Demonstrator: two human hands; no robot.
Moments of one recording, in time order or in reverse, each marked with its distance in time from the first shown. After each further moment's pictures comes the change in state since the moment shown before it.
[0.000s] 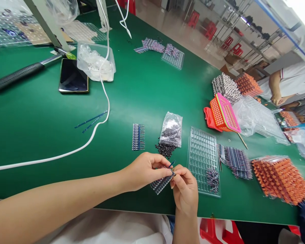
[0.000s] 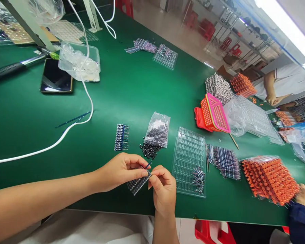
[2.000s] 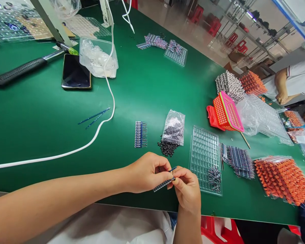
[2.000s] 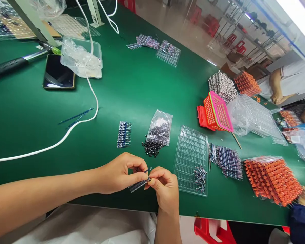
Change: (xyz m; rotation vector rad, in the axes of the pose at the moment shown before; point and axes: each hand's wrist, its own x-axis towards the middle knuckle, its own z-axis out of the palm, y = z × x) left_hand -0.010 0.006 -0.005 0.451 -0.108 0.196; right_hand -0.001 0.000 -0.007 0.055 -0.103 0.106
